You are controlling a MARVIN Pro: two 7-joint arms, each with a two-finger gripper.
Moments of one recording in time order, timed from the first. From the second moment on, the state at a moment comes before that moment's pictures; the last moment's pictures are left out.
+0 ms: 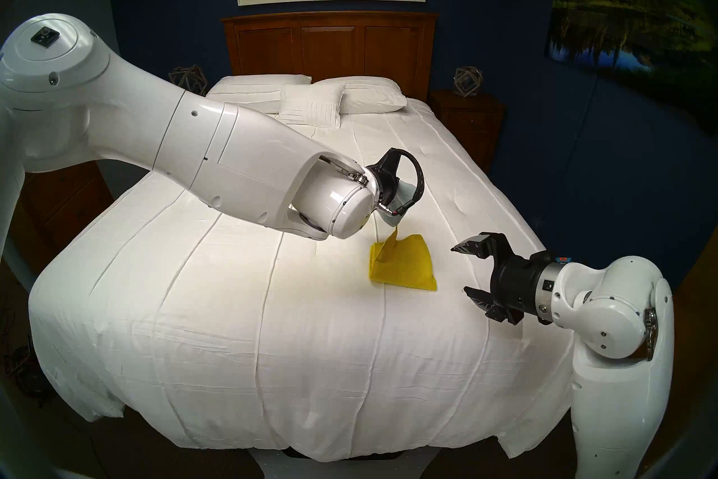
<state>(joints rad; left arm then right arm) -0.41 -1.40 0.72 -1.61 2.62 -0.59 -0.17 -1.79 -1.25 1.98 -2.32 2.31 0.61 -1.21</state>
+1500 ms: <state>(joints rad) -0.37 -1.47 0.73 -1.47 2.68 -0.53 -0.07 -1.81 -1.26 2.04 -2.32 2.33 0.62 -1.20</state>
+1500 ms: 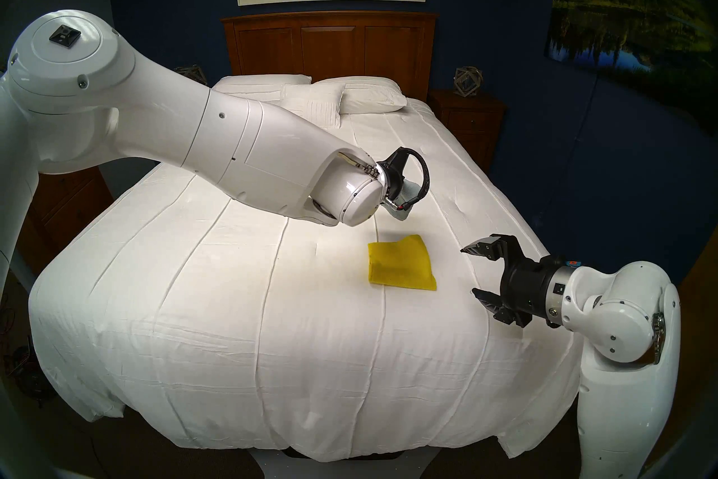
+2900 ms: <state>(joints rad) -0.32 -1.46 0.69 -1.76 2.63 -0.74 -0.16 -1.82 -1.27 2.05 -2.30 2.34 0.65 -1.18</state>
